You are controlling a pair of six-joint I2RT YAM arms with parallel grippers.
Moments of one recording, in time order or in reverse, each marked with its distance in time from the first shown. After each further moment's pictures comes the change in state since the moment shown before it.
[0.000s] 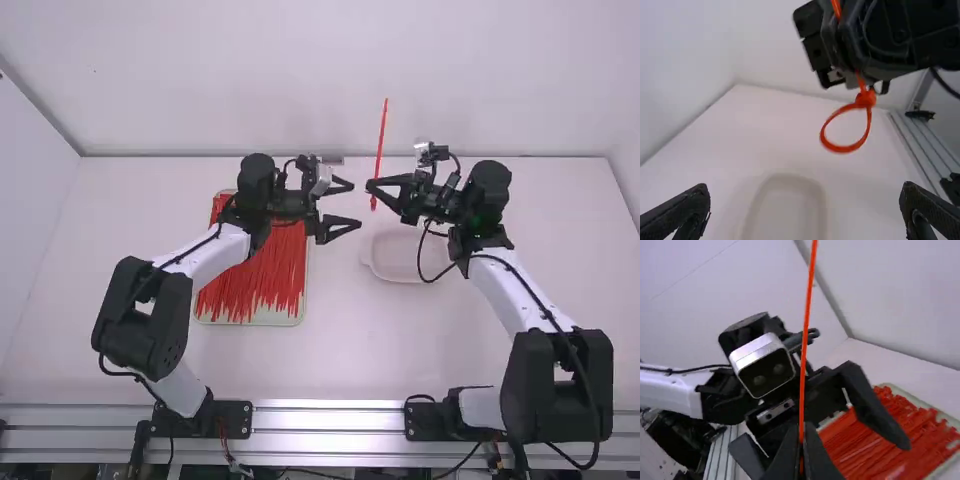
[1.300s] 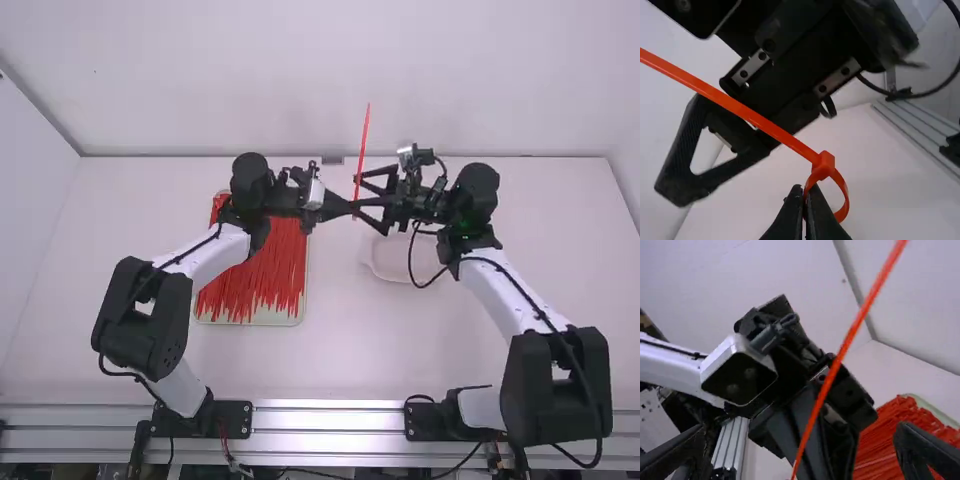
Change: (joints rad) left arm 0.000 -0.002 0.000 0.277 0.211 0.145; right arm 0.093 0.000 -0.001 0.153 -0.055 0.015
